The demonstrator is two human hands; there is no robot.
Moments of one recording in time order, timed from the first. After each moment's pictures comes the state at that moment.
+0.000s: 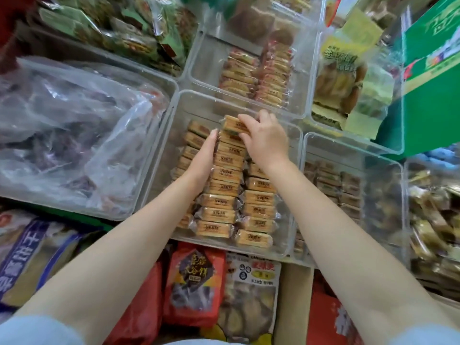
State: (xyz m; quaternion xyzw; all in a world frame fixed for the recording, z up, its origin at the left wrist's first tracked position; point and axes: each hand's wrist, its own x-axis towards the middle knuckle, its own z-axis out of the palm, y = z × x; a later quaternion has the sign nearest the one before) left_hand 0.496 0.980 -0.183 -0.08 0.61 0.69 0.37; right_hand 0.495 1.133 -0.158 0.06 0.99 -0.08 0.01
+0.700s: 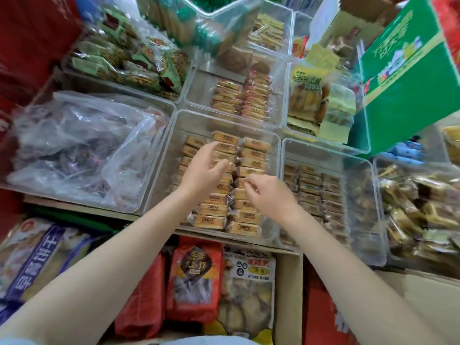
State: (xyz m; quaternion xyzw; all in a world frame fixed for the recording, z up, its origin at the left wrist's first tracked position) left_hand 0.542 0.961 -0.126 0.13 0.85 0.47 0.21; right_hand 0.628 1.122 -0.094 0.08 0.96 -0.20 0.16
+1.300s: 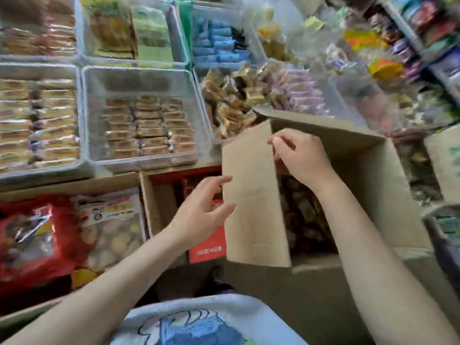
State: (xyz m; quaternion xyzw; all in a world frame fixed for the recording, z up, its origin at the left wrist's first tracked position) left_hand 0.944 1.163 -0.065 0.37 0.73 0.45 0.35; right_hand 1.030 1.377 0.029 0.34 0.90 -0.26 -0.06
